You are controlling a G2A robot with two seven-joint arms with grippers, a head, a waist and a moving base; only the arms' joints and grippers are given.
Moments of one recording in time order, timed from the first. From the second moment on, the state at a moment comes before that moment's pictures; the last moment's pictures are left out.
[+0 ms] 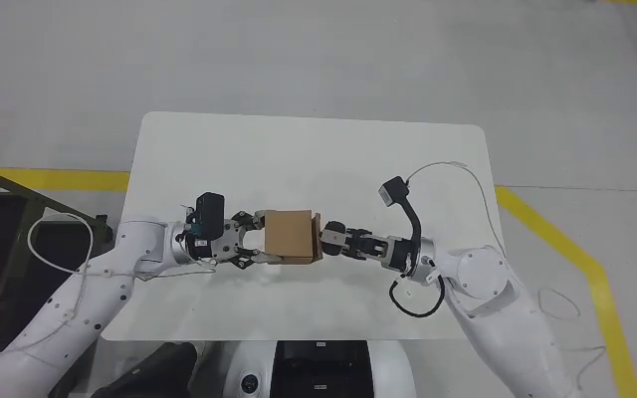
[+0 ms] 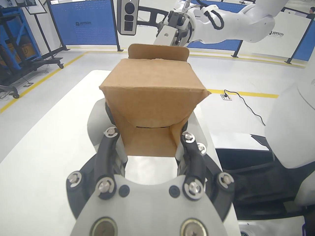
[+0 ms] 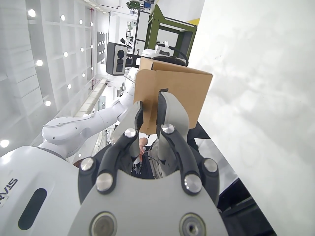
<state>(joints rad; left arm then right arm) 1.34 -0.66 -1.16 -1.71 1.19 -0.99 0.47 -1.33 -1.15 1.12 -1.87 0.23 -0.10 0.85</state>
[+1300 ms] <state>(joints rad) 1.37 -0.70 -1.22 -1.70 1.23 -1.01 0.48 -1.30 -1.15 1.08 -1.89 0.18 -0.01 0.78</state>
